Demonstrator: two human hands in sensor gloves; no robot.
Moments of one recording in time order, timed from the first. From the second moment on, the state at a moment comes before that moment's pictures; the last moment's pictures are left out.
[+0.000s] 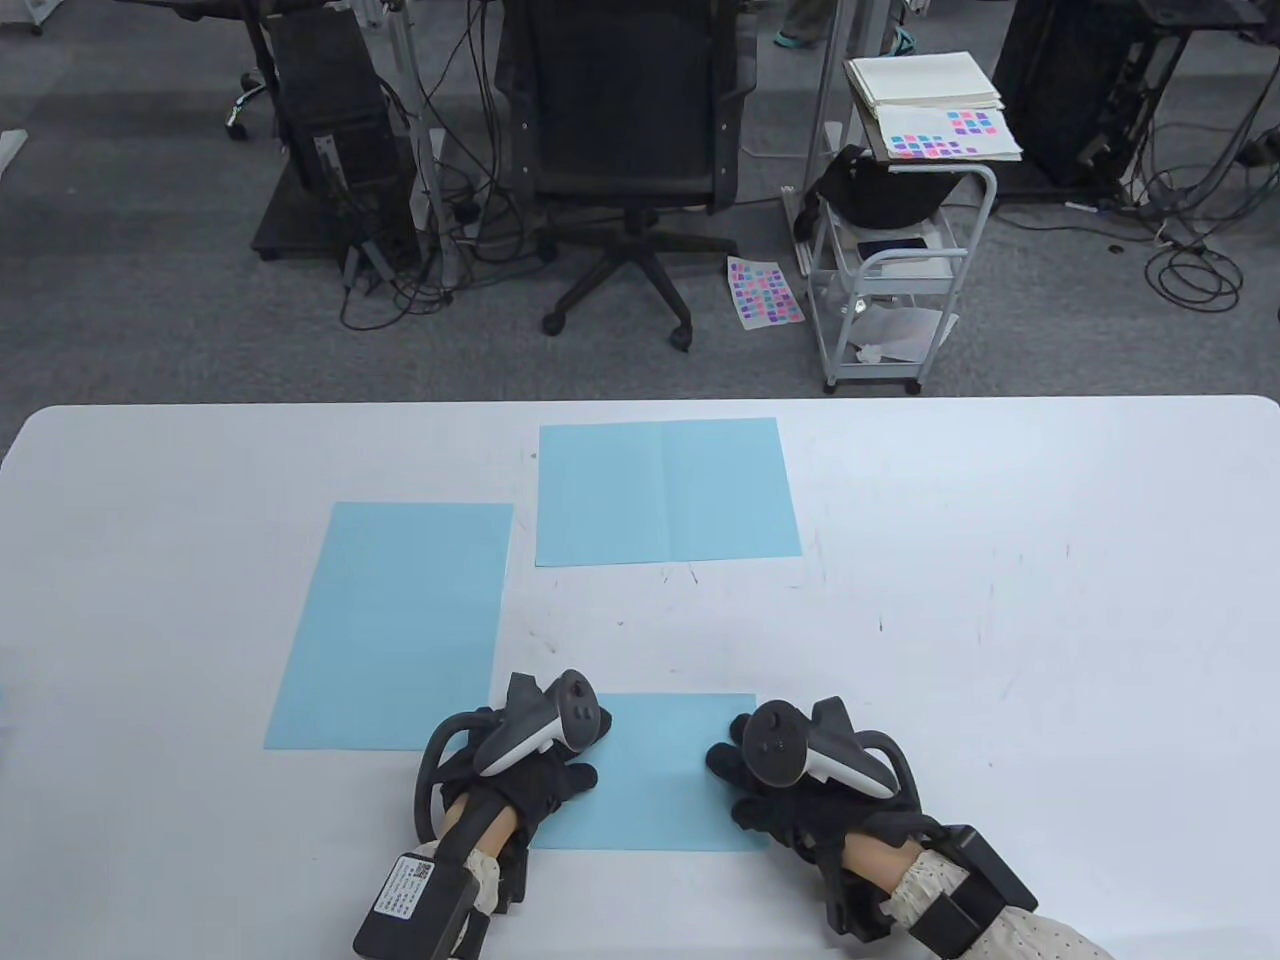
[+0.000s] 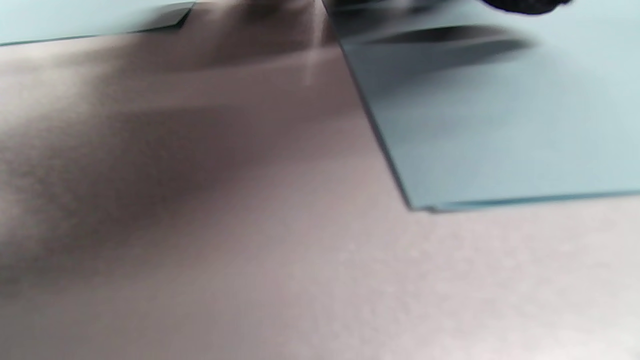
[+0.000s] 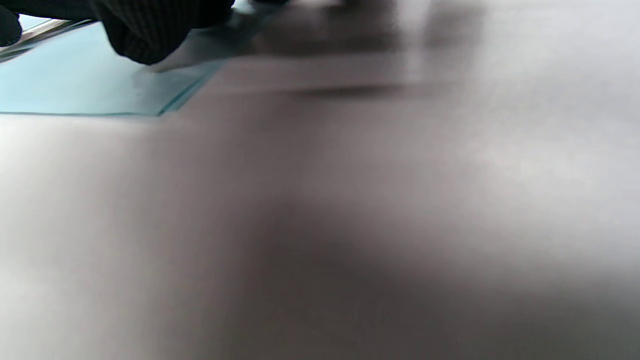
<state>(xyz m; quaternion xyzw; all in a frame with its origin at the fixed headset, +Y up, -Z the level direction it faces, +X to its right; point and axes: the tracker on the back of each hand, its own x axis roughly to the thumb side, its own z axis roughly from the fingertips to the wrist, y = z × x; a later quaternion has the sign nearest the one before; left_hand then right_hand) -0.140 -0.777 -0.334 -0.27 -0.02 -0.03 0.96 0.121 -0.780 -0.308 0.13 0.24 0.96 0.07</state>
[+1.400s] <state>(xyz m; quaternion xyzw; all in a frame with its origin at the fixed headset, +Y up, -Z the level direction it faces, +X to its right) -0.159 -0.706 -0.294 0.03 -0.02 -0.01 1.00 0.120 -0.778 -0.312 0.12 0.23 0.96 0.08</state>
